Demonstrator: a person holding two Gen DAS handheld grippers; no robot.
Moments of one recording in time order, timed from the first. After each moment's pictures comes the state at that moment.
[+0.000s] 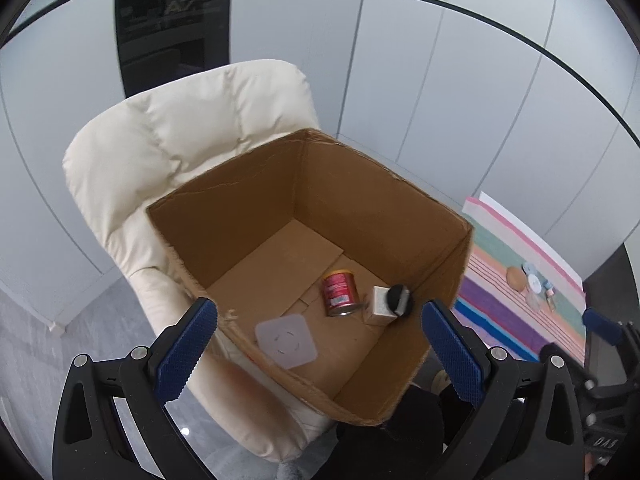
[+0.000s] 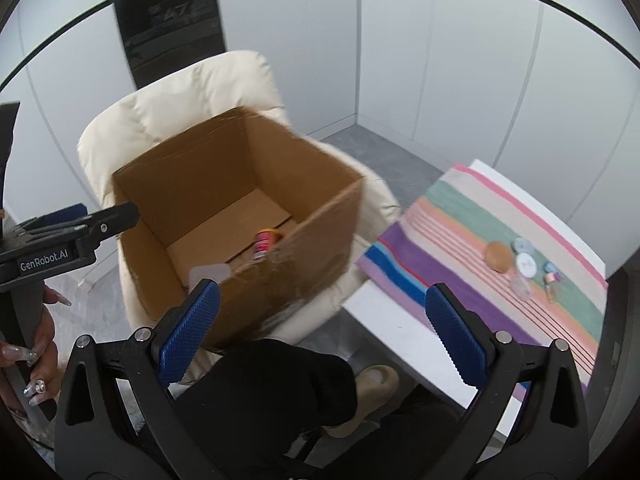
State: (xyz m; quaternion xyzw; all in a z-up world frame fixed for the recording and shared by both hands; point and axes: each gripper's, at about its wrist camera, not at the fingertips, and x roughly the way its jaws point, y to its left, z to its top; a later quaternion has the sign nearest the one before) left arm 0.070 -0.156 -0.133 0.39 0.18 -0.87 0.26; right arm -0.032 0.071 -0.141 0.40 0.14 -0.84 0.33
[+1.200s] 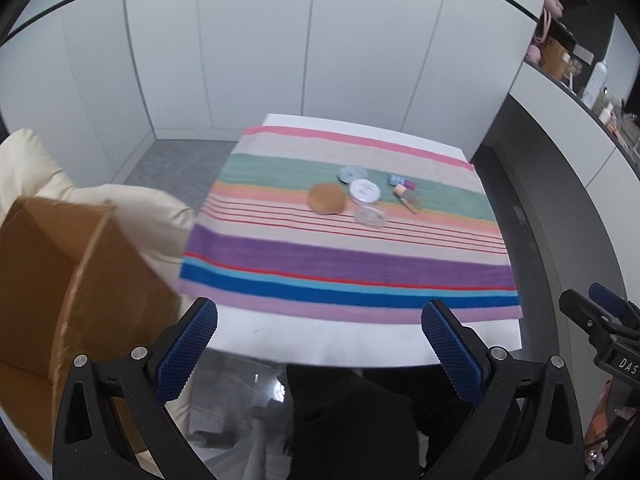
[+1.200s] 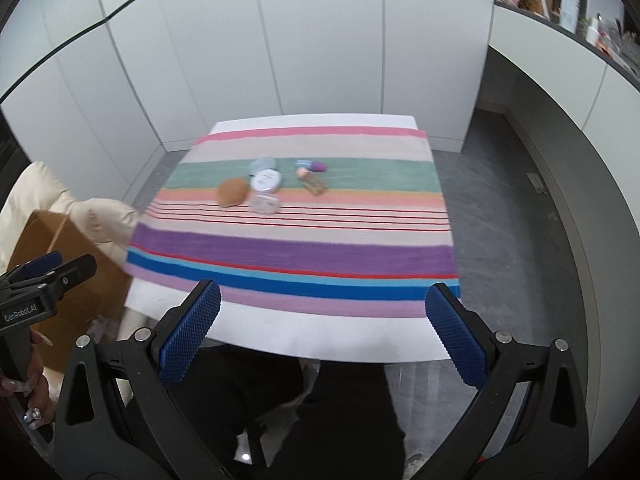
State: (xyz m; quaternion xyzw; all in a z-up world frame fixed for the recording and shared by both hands) left arm -0.112 0.113 -0.176 0.47 0.05 -0.88 -0.01; right arm -0.092 0.408 -0.177 0.45 -0.03 -0.89 0.03
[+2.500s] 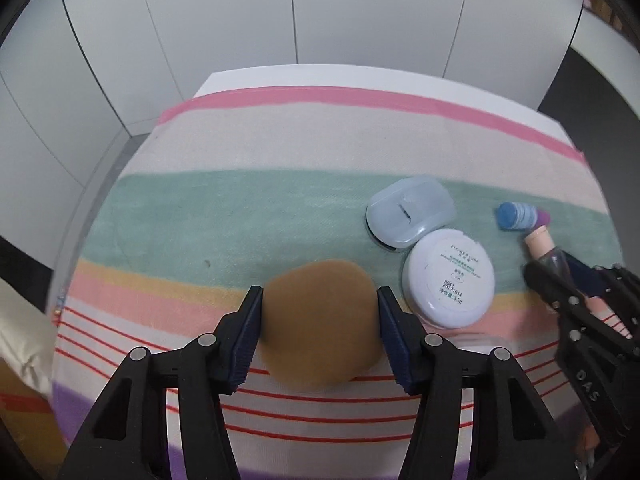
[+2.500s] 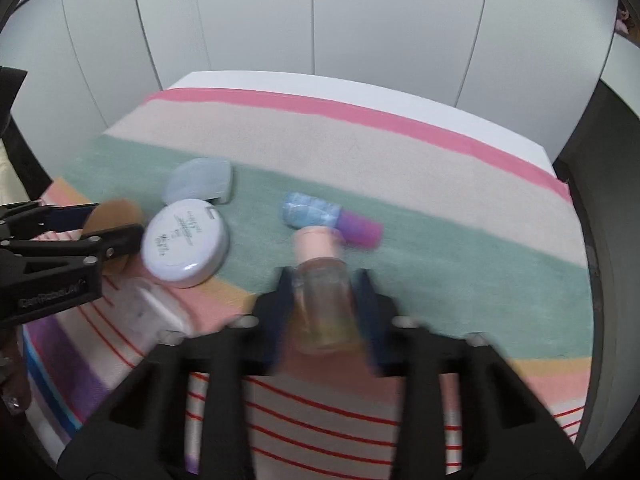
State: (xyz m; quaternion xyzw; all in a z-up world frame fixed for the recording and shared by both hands) left arm -0.373 0.159 -0.367 0.53 -0.01 -0.85 0.02; right arm -0.365 0.352 -0.381 0.46 0.06 -0.88 0.11
